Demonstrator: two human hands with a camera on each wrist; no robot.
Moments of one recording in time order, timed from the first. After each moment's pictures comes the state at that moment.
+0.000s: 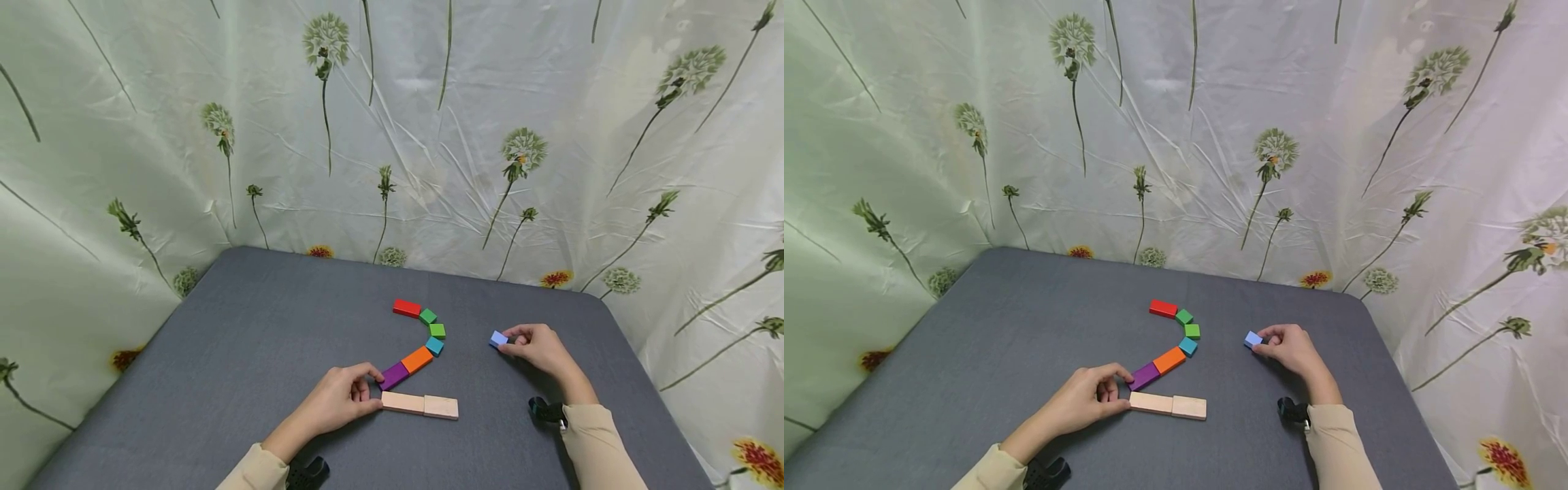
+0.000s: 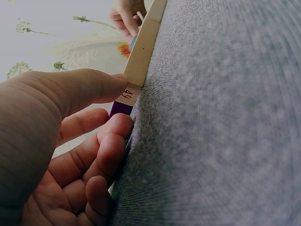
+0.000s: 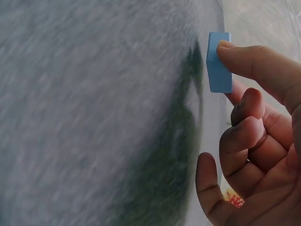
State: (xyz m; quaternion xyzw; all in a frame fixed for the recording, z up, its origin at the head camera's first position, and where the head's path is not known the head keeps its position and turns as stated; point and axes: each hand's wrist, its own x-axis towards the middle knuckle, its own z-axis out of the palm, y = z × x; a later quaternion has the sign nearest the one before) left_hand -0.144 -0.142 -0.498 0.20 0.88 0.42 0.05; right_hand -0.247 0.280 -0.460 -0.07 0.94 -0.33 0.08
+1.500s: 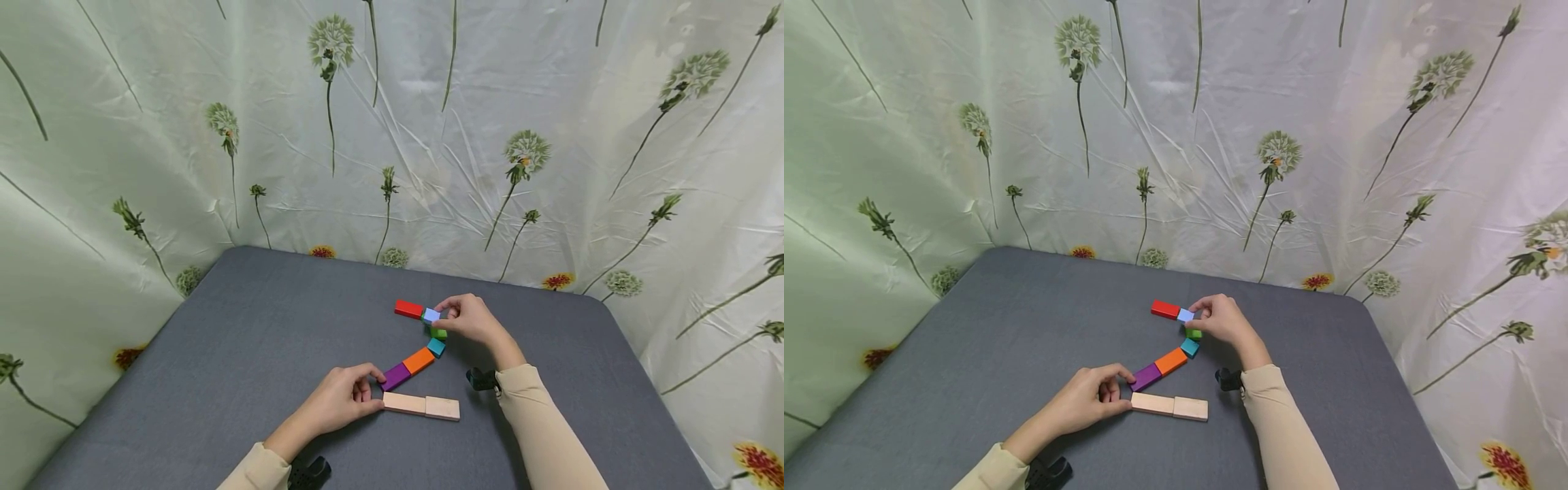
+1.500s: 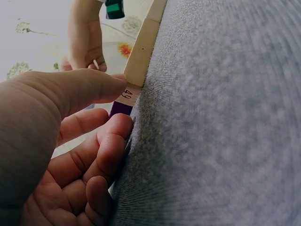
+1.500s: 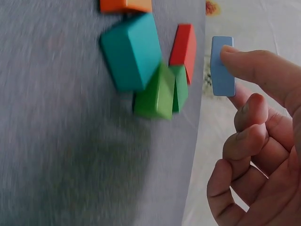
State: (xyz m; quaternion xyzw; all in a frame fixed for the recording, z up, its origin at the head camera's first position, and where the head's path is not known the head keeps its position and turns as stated) left_hand -0.145 -0.143 -0.498 0.21 0.88 0.42 0.06; right_hand -0.282 0.148 -0.434 -0.16 0.92 -0.36 0.08
